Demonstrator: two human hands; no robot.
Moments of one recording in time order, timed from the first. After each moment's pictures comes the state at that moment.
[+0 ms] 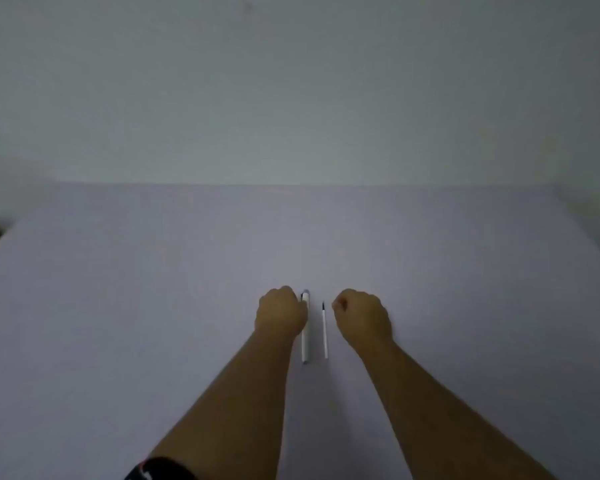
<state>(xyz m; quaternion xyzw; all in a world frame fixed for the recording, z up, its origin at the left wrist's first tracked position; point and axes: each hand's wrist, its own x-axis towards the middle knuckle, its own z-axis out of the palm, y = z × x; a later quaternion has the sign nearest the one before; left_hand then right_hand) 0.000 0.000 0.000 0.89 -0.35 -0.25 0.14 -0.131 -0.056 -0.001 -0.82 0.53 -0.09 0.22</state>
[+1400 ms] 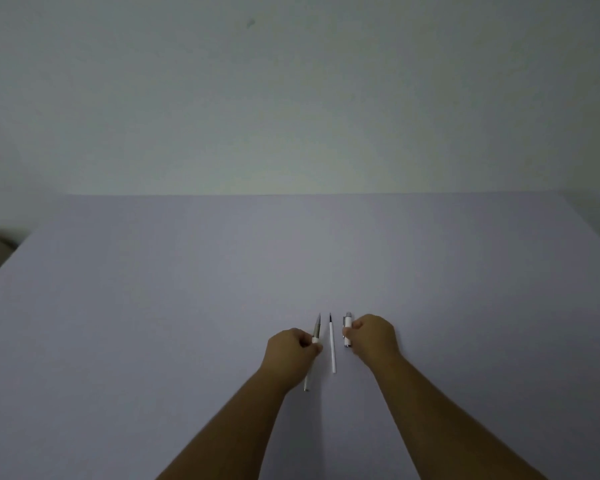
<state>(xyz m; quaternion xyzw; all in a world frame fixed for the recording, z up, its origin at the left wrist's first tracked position) -0.021 0.040 -0.005 0.83 -0.34 -0.35 0.27 -0.135 -0.068 -0.021 -0.71 0.60 0.01 0.37</state>
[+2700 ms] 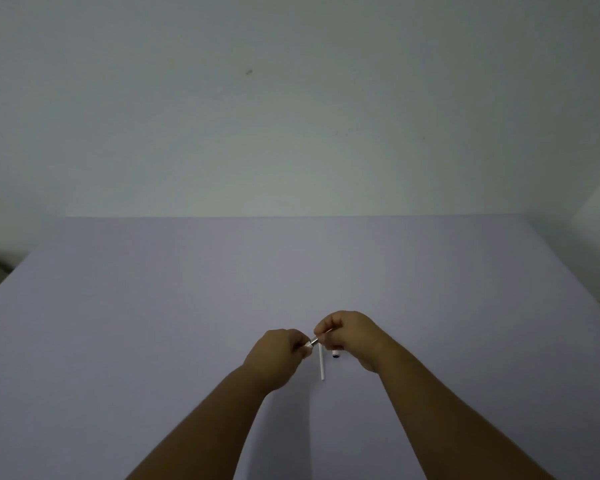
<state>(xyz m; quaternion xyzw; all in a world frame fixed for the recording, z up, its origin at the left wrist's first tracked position) -0.015 0.048 0.036 0.79 -0.51 -0.28 0.19 -0.149 -0.055 0.047 -0.64 0.42 -0.06 0.64</state>
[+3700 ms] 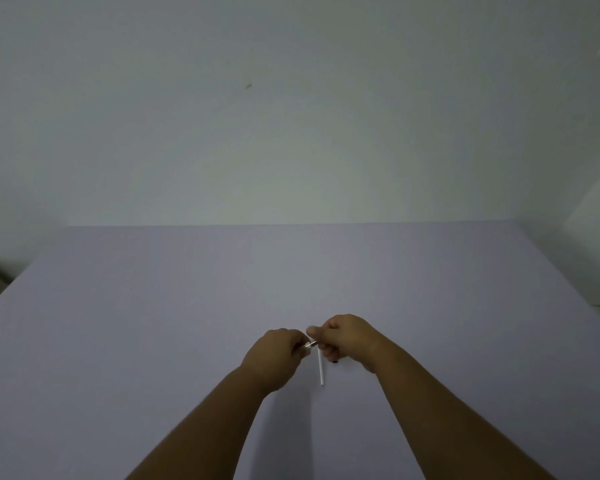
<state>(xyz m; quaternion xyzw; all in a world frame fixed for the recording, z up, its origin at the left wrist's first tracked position) -0.012 0.051 0.048 0.78 -0.56 -0.23 0.16 -0.146 -0.051 0.062 -0.68 0.42 -0.04 0.59</state>
